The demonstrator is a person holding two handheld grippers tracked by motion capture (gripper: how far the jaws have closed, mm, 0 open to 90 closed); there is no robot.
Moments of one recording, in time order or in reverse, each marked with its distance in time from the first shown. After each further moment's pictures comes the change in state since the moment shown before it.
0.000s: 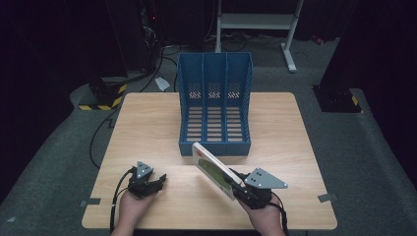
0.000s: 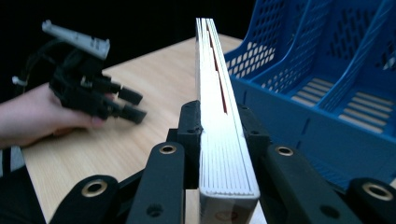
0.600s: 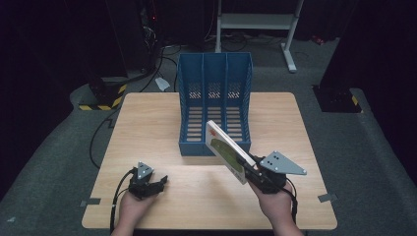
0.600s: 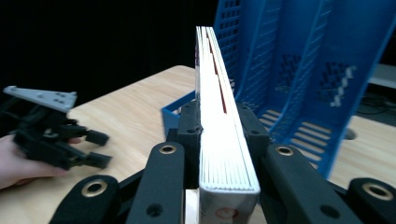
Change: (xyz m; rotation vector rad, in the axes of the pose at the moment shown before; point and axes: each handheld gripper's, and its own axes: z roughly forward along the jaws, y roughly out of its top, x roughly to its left) left arm -0.003 -0.001 0.000 0.002 -0.013 0.006; right arm -0.028 0.041 -0.019 -0.079 -0.108 0.014
